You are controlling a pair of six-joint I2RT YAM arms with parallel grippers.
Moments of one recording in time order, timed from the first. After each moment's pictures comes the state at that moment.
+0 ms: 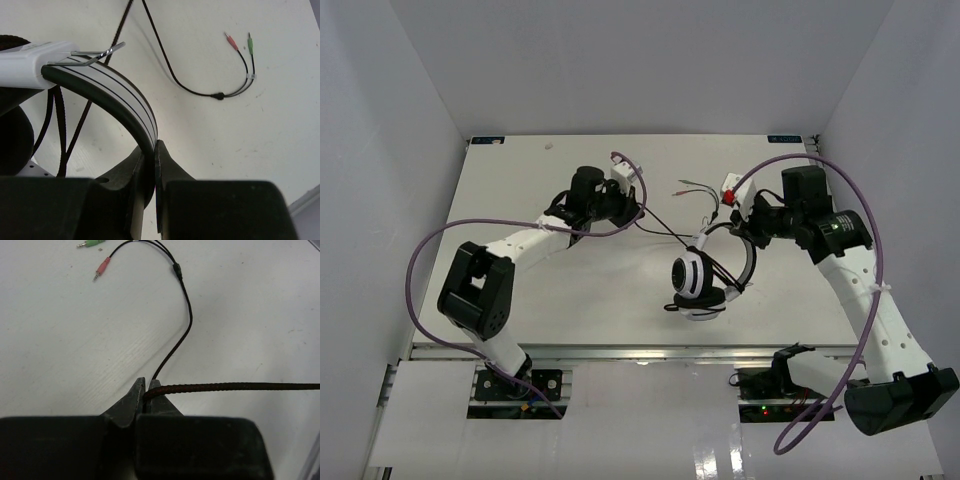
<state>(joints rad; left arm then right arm) -0.49 1.68 1.10 0.13 0.43 -0.03 0.30 1.10 1.27 -0.93 -0.54 -0.75</state>
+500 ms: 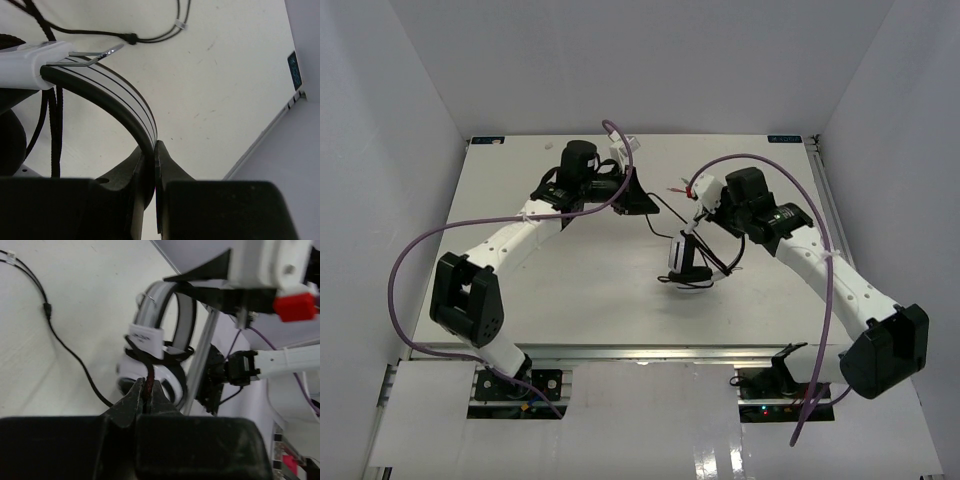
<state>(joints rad) -0.47 1.62 1.33 -0.12 0.82 -0.36 0.51 1.28 1.16 -0.64 0.07 -0.65</state>
